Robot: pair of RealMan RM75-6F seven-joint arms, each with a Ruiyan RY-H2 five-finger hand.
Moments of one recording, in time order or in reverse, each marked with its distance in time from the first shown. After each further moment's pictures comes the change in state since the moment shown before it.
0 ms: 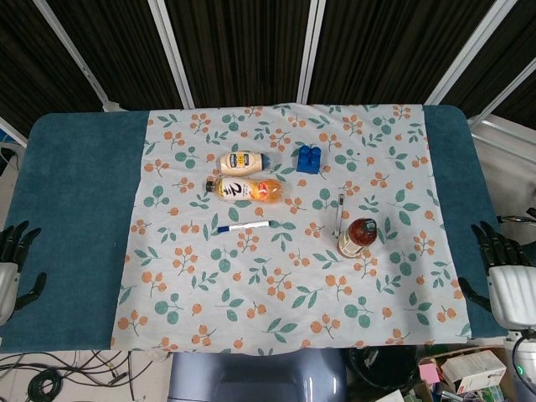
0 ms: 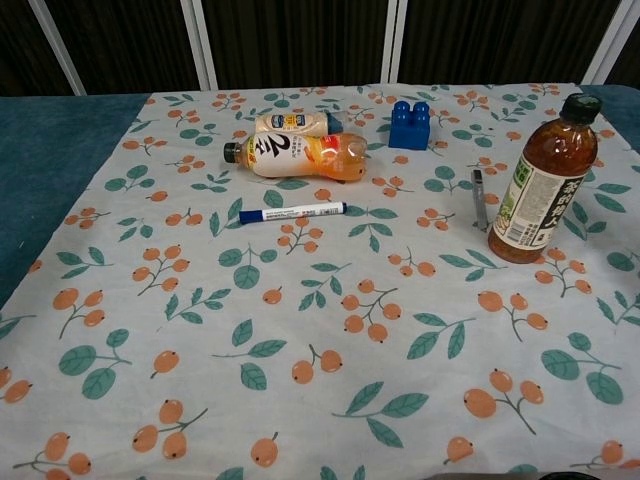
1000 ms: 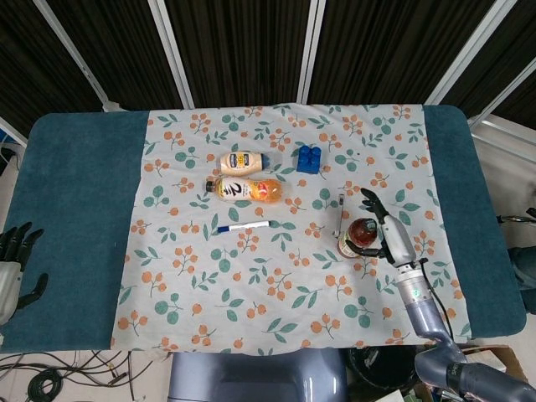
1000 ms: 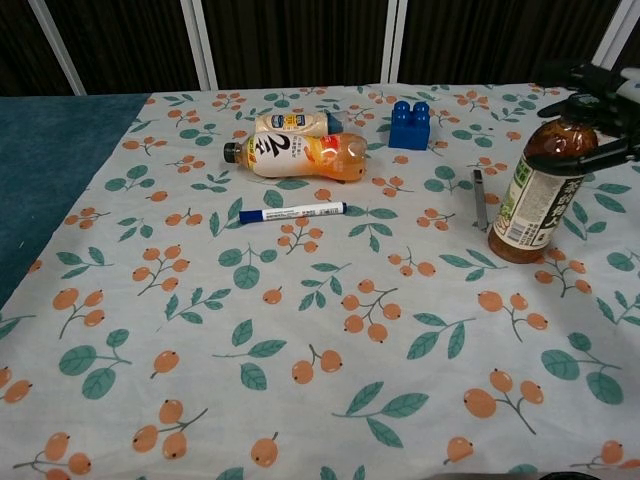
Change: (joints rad) left arm -0.011 0.005 0.003 -0.007 -0.028 -0.039 0.012; right arm 0.366 -0.372 0.153 0.214 0.125 -0.415 0.692
